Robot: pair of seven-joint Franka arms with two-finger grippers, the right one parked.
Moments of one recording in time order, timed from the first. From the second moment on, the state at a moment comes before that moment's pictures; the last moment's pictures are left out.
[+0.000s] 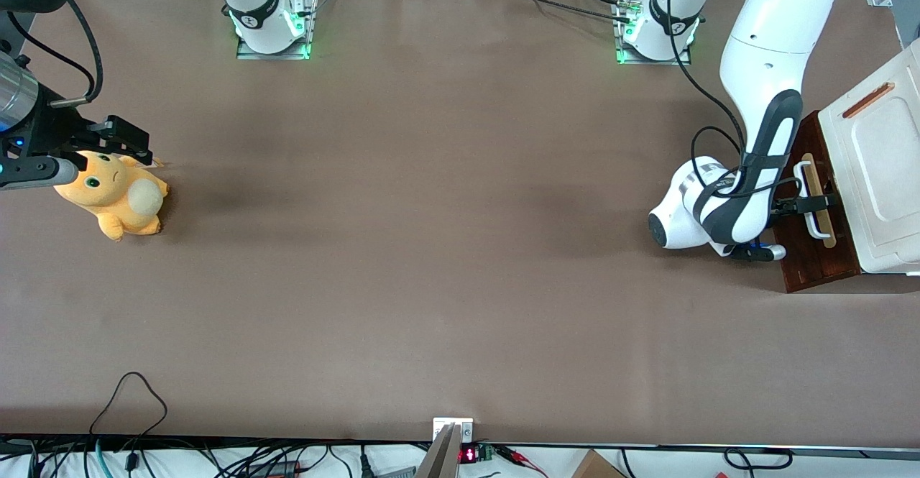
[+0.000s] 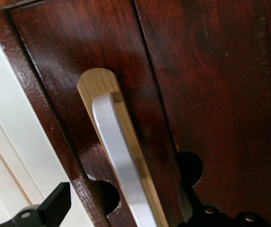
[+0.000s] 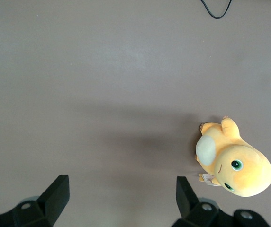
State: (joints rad) arm -0.14 0.69 0.01 -1.86 1.22 1.45 -0.70
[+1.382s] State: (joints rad) arm -0.13 0.70 0.00 -1.89 1.22 1.42 -0.77
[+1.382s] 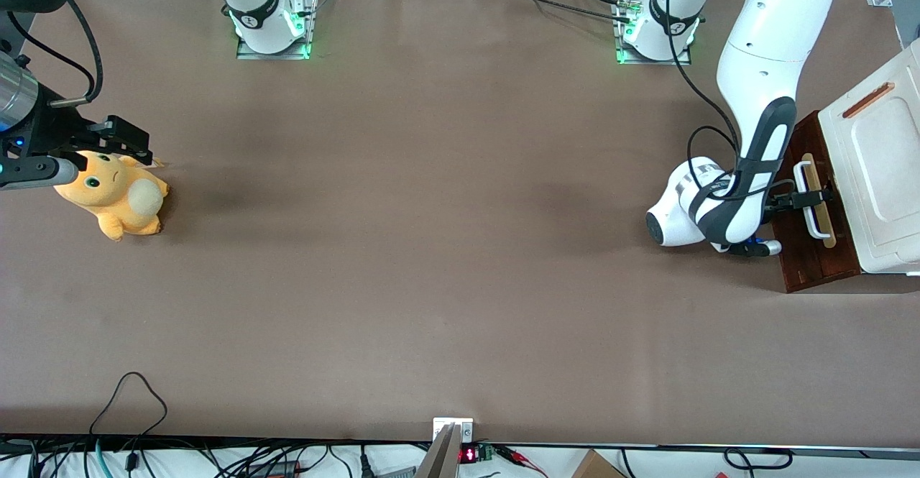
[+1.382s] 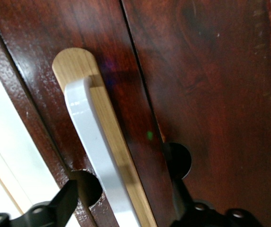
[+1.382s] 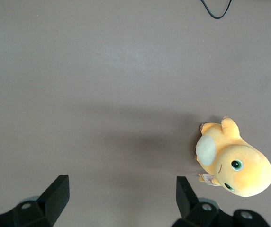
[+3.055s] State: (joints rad) arm -0.14 0.70 0.00 -1.89 1.19 1.38 -0.82
